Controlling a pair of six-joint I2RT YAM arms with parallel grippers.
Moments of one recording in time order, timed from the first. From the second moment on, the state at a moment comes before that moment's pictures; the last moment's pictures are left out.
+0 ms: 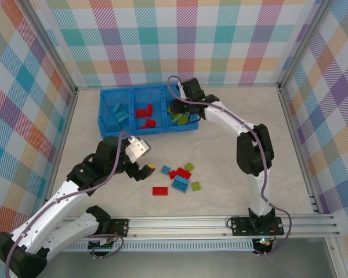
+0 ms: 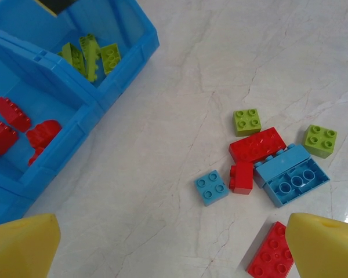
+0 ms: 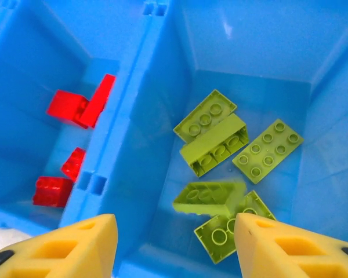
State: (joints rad) left arm -0.59 0.82 0.79 -0.60 0.14 0.30; right arm 0.55 2.07 1.81 -0.48 -0.04 0.23
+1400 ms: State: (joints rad) left arm -0.97 1.28 0.60 -0.46 0.02 0.61; right arm 0.56 0.75 0.73 -0.55 -0.46 0.26
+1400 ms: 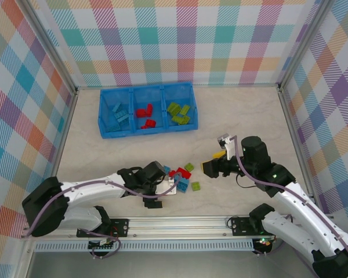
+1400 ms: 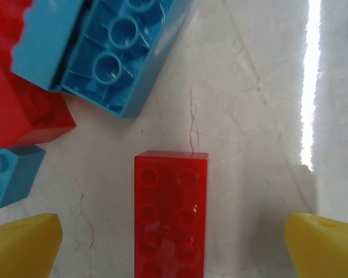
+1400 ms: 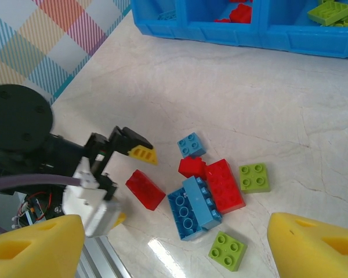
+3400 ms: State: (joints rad) left arm -0.44 1.48 1.28 -0.34 -0.12 -0.09; right arm 0.59 0.87 0.78 -0.69 -0.39 0.41
